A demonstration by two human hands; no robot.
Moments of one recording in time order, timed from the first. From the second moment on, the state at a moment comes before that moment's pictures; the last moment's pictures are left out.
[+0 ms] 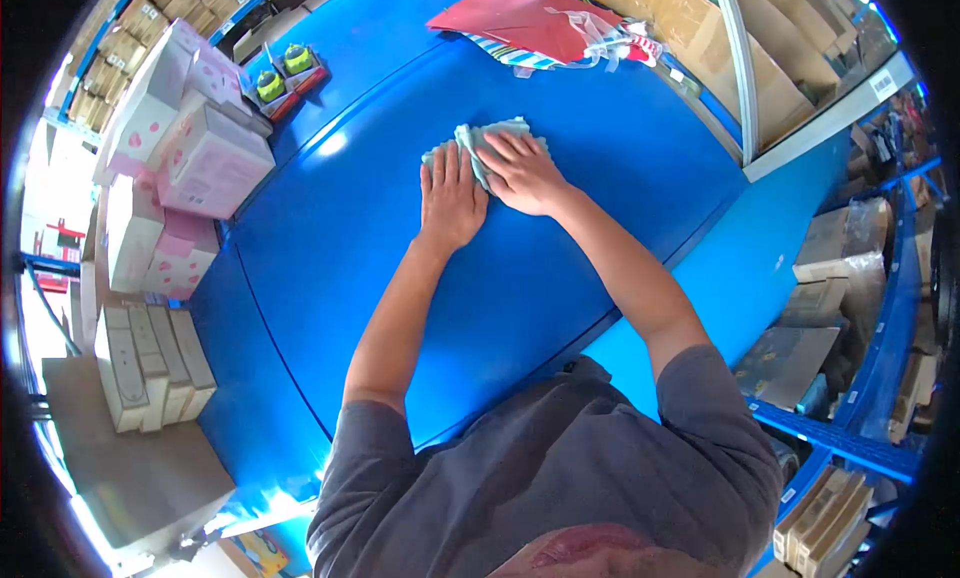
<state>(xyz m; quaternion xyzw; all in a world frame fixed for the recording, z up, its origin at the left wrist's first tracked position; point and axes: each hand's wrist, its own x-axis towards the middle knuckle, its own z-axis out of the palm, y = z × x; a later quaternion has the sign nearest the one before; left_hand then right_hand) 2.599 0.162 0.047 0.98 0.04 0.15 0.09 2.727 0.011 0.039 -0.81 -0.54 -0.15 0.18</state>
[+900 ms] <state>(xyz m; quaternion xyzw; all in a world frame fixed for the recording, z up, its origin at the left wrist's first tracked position) 2.723 0.225 0.040 0.99 0.12 0.10 0.04 2.806 0.080 0.044 -0.88 -0.43 -0.13 0.15</state>
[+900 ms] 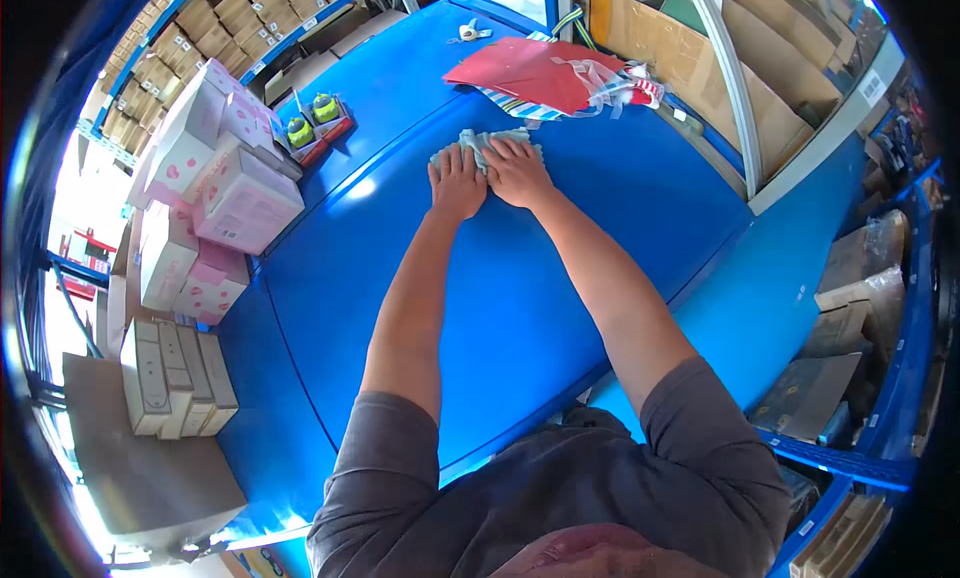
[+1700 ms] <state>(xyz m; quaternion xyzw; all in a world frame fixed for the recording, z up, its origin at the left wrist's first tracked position) 2.511 0.117 0.044 0.98 0.01 0.17 0.06 2.620 -0.053 0.038 -0.90 -0.39 -0.15 0.16</state>
